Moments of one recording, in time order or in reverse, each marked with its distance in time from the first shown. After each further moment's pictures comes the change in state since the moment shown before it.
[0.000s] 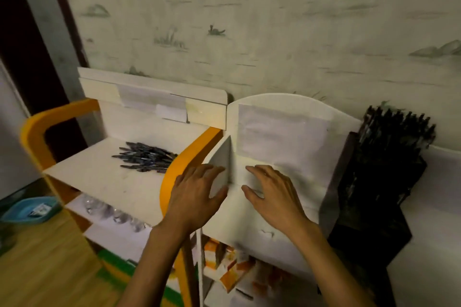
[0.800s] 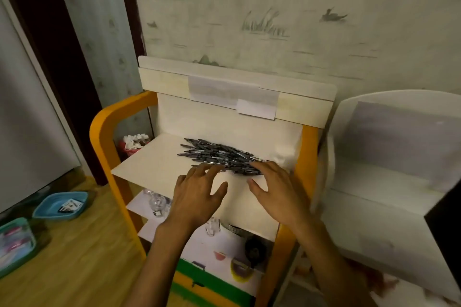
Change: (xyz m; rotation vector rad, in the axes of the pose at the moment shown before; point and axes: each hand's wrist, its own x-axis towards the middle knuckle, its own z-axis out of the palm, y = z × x) left_hand -0.007 -0.345 -0.050 -0.031 -0.011 -0.072; right_hand 0.124 -0.262 0.191 0.008 0.055 0.033
